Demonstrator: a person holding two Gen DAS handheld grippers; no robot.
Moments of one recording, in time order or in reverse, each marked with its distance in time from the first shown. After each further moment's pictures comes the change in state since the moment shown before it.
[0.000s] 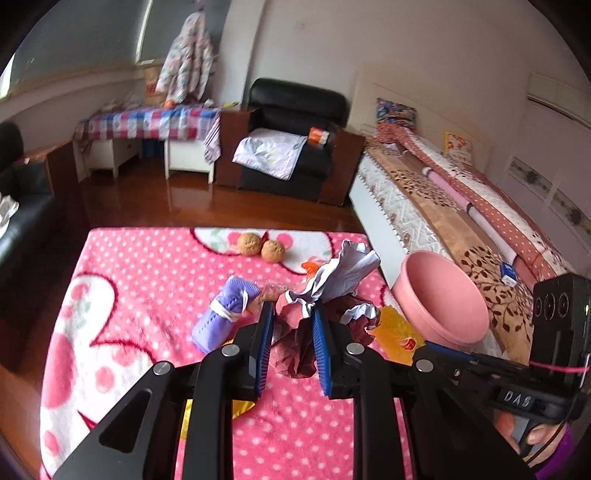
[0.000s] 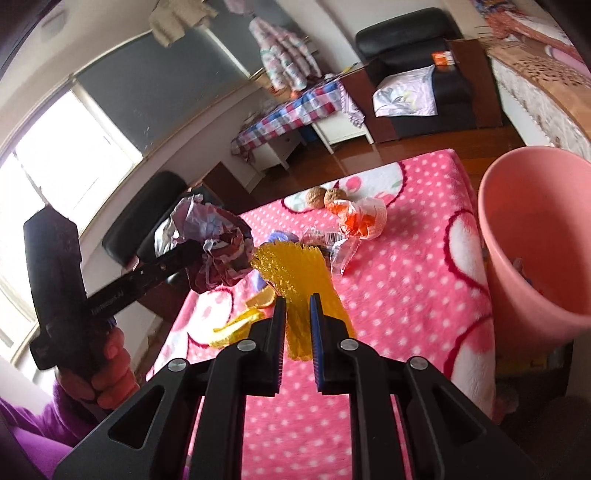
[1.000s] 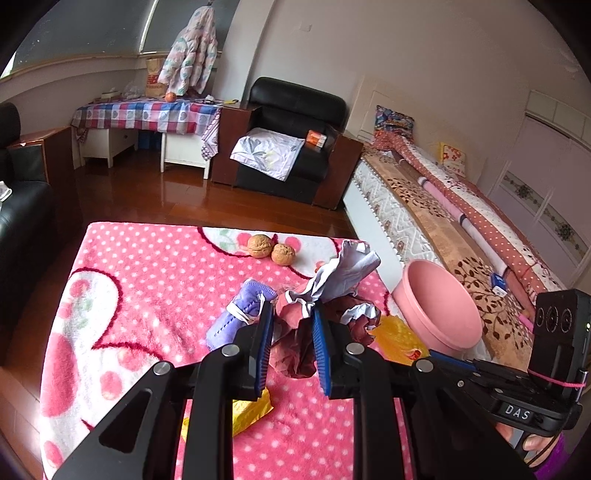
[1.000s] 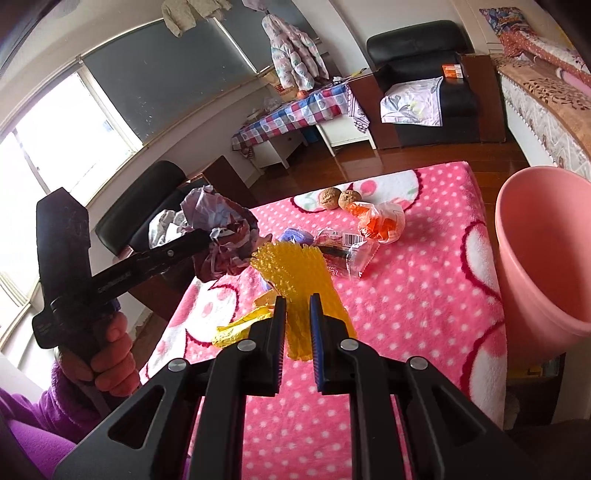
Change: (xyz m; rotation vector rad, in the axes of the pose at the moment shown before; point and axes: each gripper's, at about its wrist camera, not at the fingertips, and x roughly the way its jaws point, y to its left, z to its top) left arm 0.003 0.036 0.003 -0.071 0.007 -0.032; right arm 0.010 0.023 -0.001 -0.081 0.017 -0.023
